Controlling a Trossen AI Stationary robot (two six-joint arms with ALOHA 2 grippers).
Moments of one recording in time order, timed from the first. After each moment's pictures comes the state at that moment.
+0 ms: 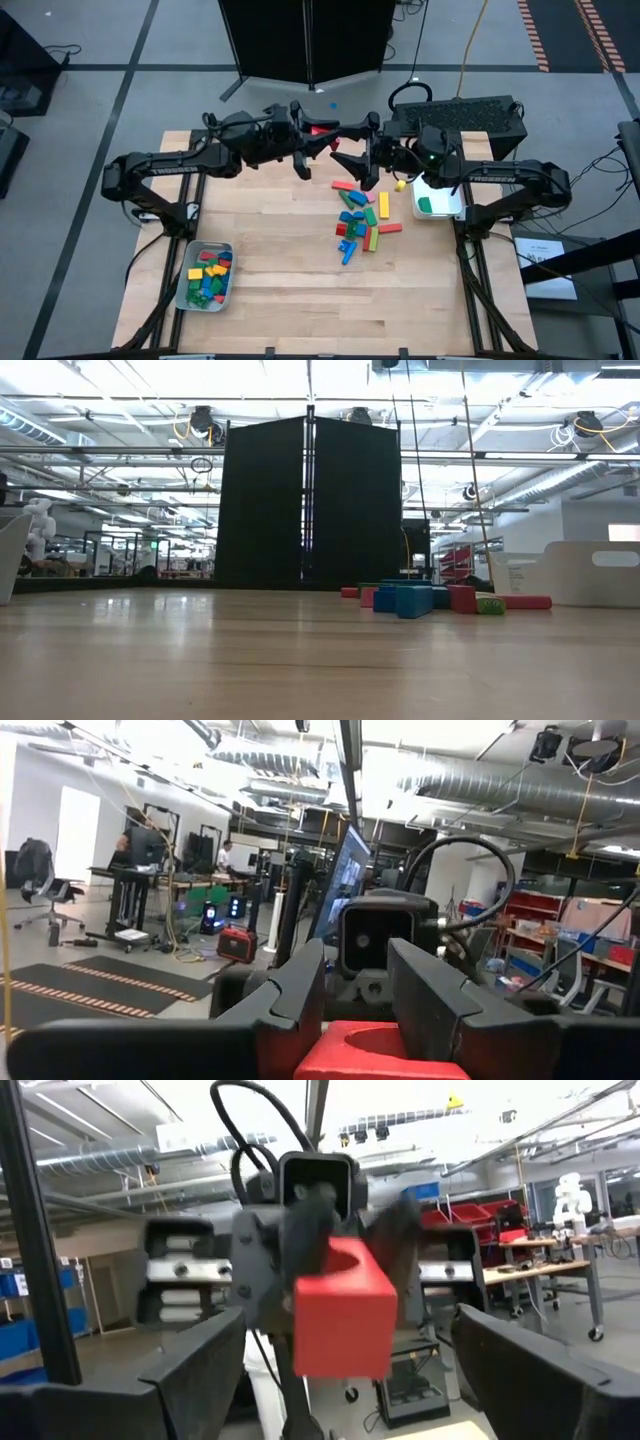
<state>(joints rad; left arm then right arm) 0.17 1.47 1.35 0.44 0.05 -0.18 -0.17 1.32 1.07 0.60 -0.05 0.22</state>
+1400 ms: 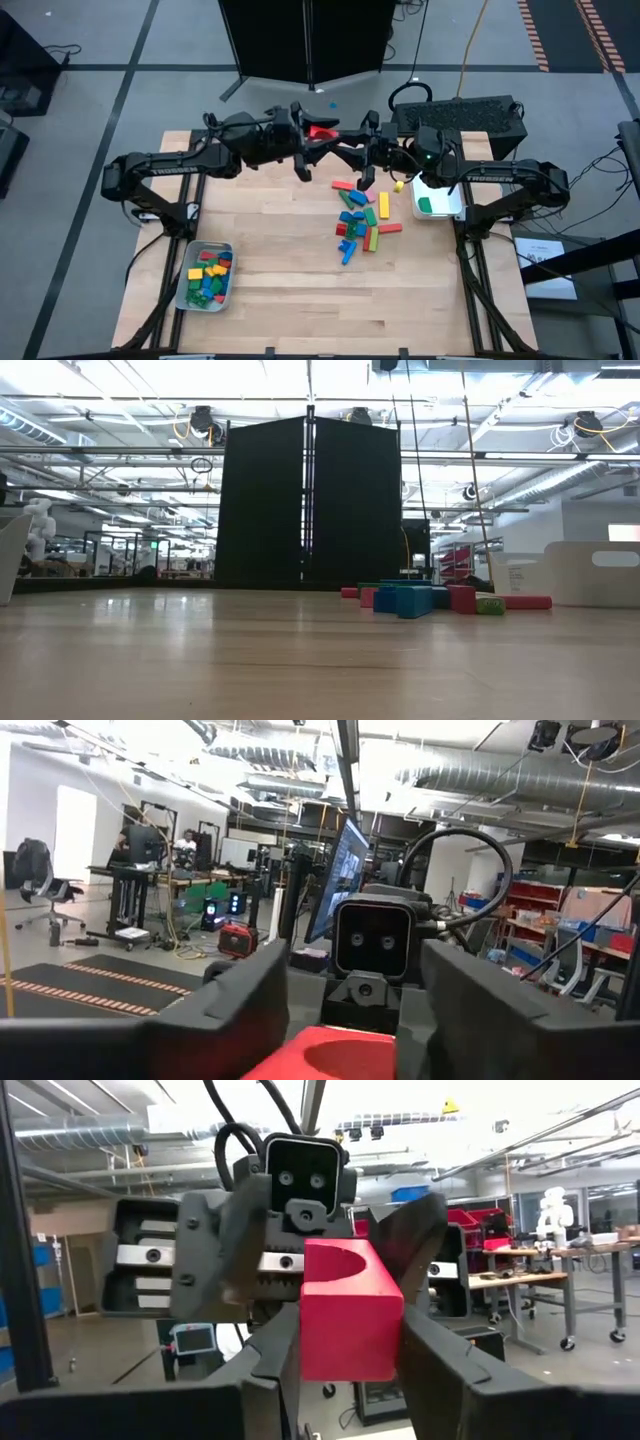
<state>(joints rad) 0.17 1.47 1.35 0.42 0.05 -0.16 -0.18 1.34 1.07 0.60 -0.05 0.14</state>
